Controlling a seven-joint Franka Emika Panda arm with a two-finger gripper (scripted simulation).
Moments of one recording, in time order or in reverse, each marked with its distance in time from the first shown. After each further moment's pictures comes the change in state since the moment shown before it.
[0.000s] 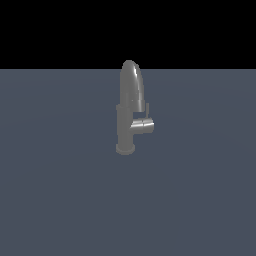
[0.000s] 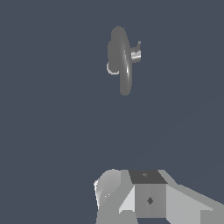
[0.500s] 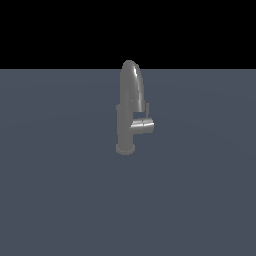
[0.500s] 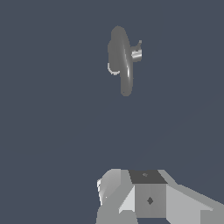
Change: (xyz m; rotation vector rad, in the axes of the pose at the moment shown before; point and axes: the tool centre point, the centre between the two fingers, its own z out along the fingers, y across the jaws) arm 0.008 0.000 0.001 0.016 -0.019 0.016
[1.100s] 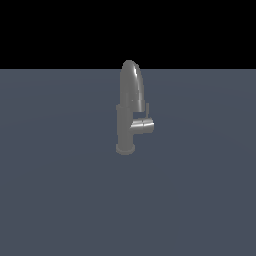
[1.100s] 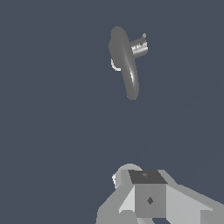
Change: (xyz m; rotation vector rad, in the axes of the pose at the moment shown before) arm 0.043 0.000 0.006 0.092 -0.111 0.093
